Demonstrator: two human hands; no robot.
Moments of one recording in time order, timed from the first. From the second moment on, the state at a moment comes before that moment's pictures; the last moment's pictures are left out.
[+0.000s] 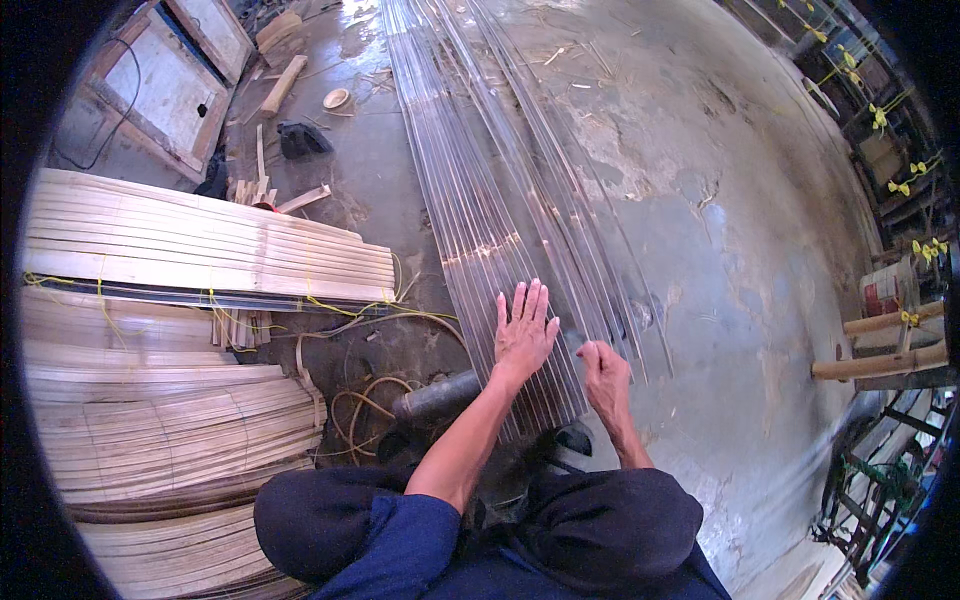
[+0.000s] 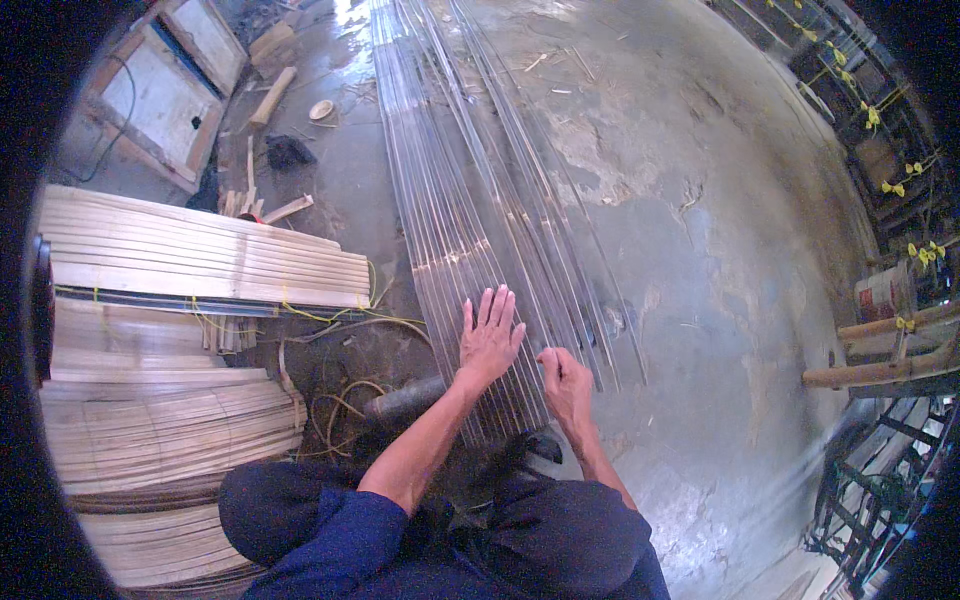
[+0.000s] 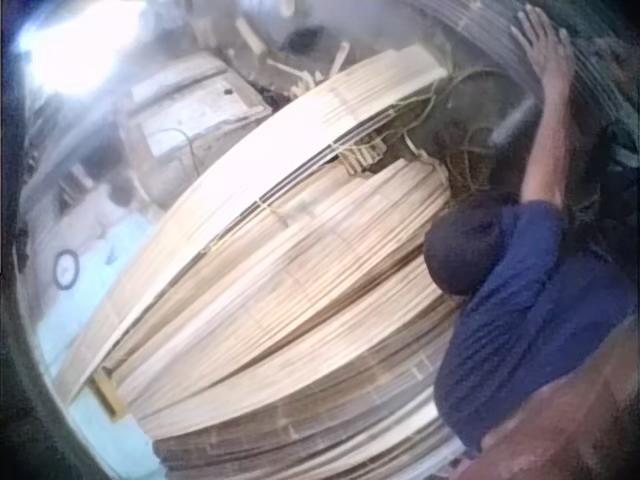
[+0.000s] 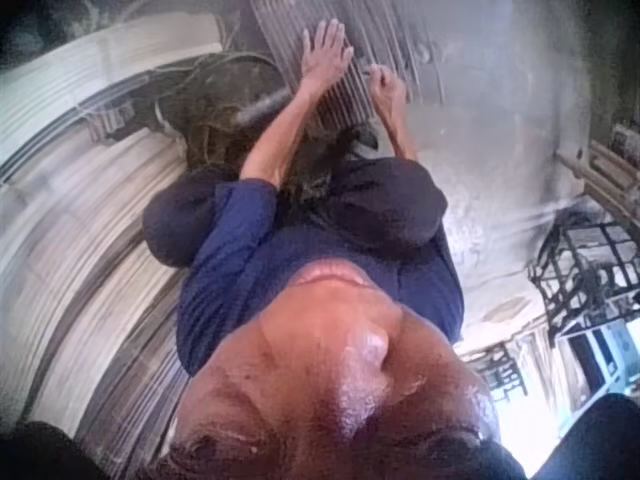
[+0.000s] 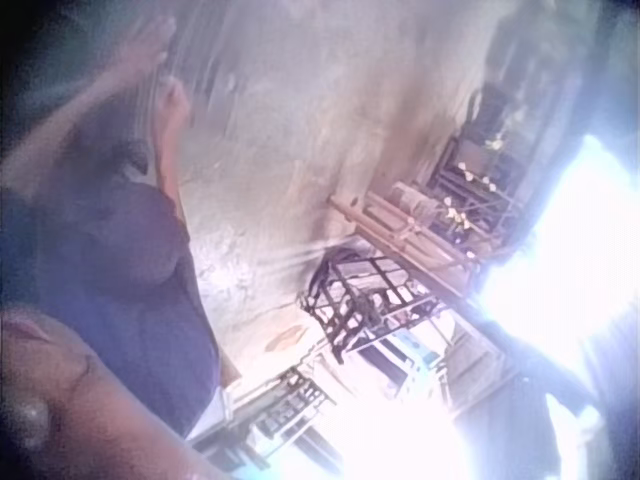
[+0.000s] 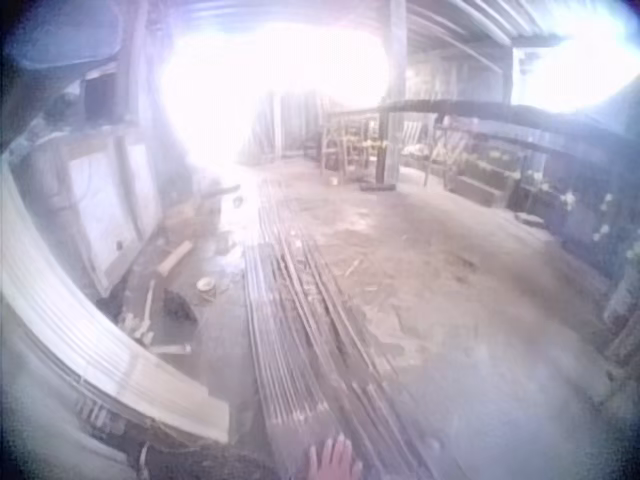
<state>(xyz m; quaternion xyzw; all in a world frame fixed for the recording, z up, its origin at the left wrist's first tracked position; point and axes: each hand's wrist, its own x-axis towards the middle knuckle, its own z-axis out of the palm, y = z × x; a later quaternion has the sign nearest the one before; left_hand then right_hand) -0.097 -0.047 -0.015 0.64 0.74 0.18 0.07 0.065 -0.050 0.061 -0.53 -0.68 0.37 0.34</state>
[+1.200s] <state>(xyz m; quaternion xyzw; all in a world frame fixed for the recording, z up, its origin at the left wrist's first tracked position) -0.097 -0.049 -0.007 0.64 0.75 0.17 0.08 0.078 -0.049 0.037 -0.53 -0.70 0.40 0.27</state>
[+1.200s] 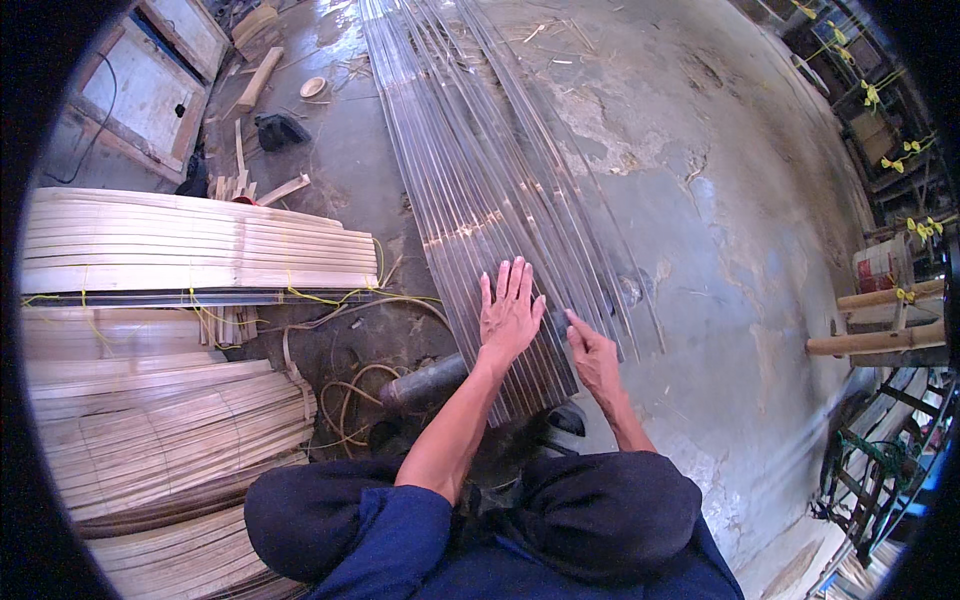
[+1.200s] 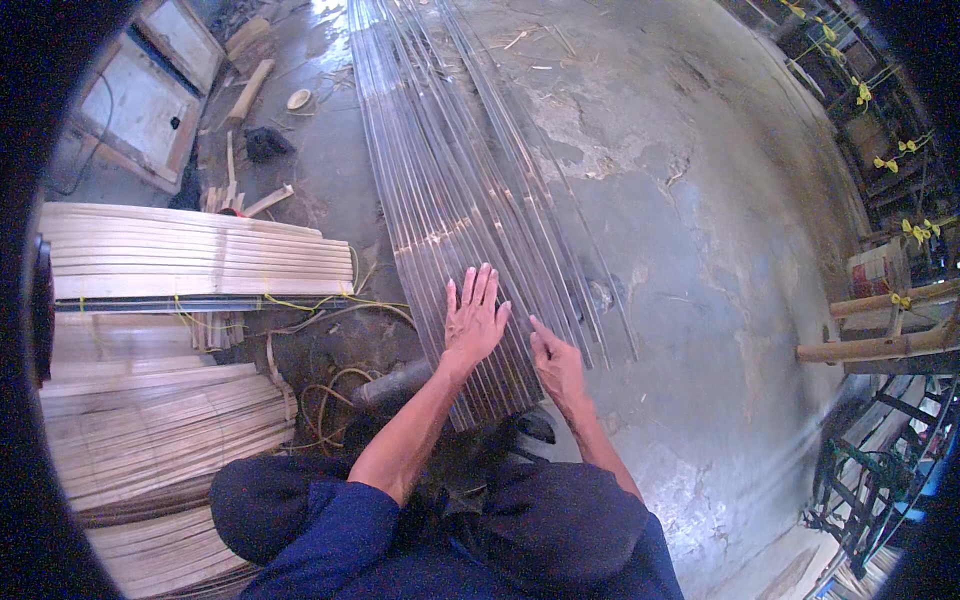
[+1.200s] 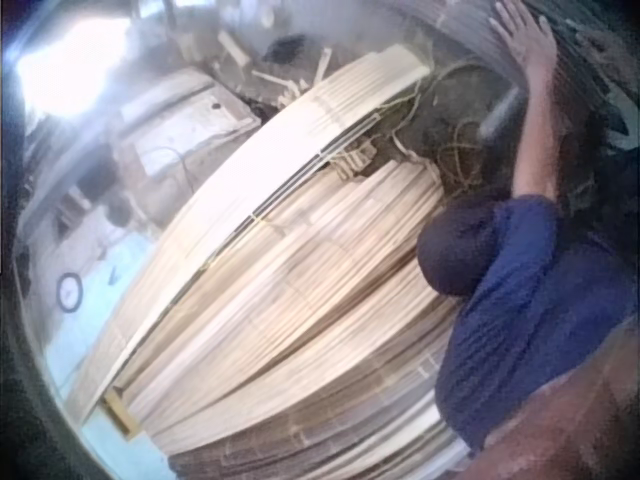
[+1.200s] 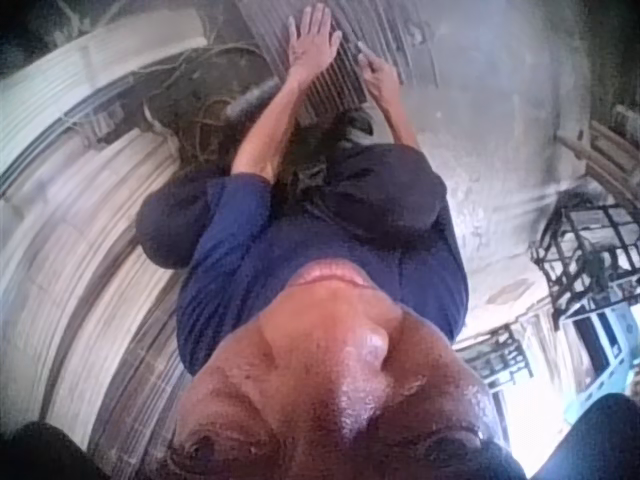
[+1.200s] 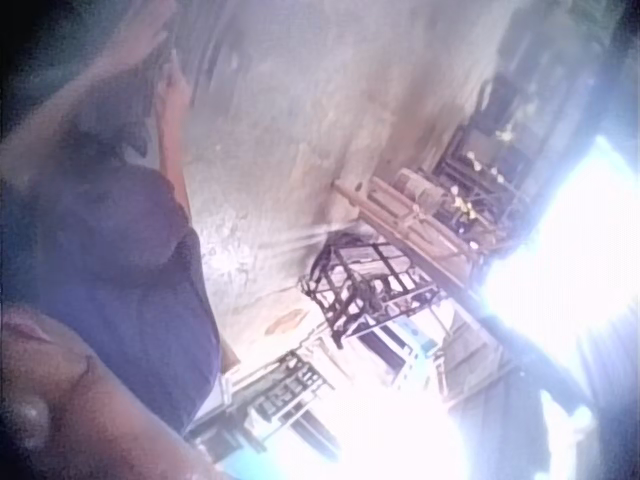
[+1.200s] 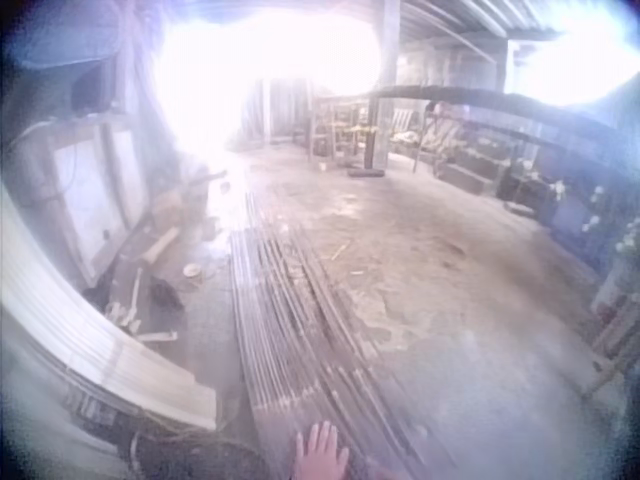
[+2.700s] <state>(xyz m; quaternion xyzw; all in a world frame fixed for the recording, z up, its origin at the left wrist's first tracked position) -0.098 -0.049 -0.013 0.63 0.75 0.16 0.09 0.113 -0.008 0.052 -0.55 -0.62 0.53 0.18</state>
